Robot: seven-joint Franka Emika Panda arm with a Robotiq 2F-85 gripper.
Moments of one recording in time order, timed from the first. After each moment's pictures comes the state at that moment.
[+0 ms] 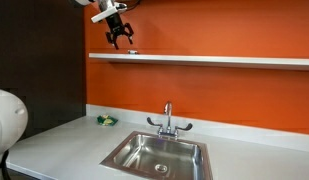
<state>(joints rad) 0.11 -0.02 0.09 -1.52 -0.39 1.75 0.13</state>
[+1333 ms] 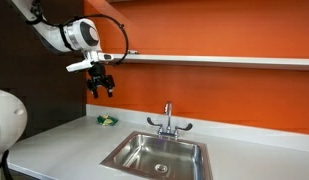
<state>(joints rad) 0.09 -0.30 0.11 -2.41 -0.23 2.16 0.39</state>
